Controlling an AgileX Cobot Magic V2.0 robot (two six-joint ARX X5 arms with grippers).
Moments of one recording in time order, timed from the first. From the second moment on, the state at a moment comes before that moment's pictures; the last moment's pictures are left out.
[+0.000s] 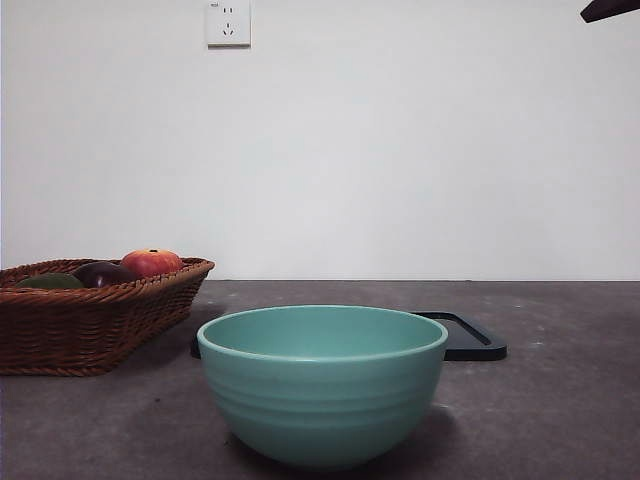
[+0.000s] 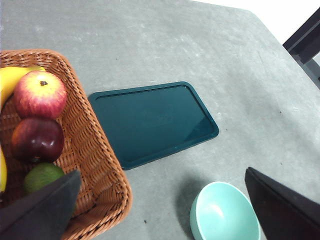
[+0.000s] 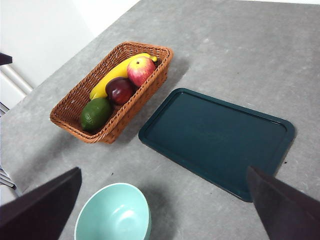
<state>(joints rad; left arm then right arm) -0.02 0.85 0.99 -0.76 0.63 -0.03 0.24 0.82 0.95 -0.65 -0.55 0.09</state>
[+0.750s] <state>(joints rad) -0.13 1.42 1.21 -0.98 0.19 -0.07 0.24 0.82 0.95 -0.64 -0.55 0.09</state>
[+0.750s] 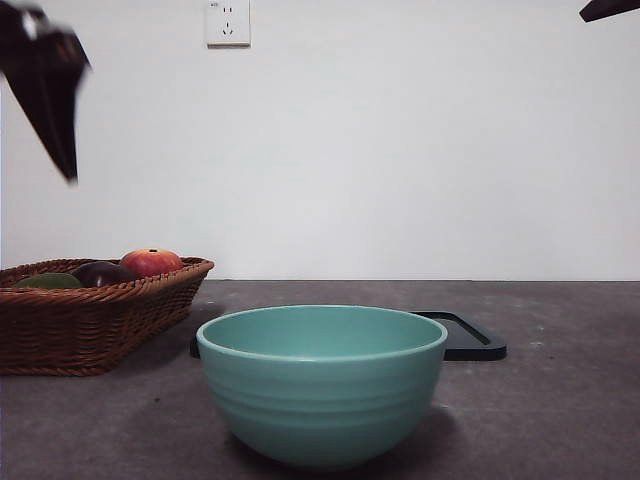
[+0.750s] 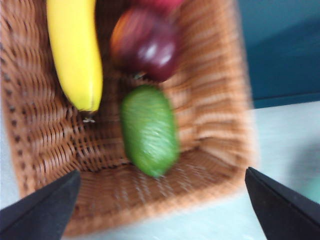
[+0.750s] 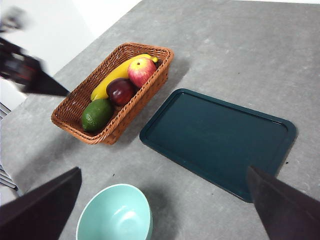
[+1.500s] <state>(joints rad) -0.19 1.71 1.21 -0.87 0.15 -0.10 0.24 0.82 0.95 -0.64 -0.55 0.09</state>
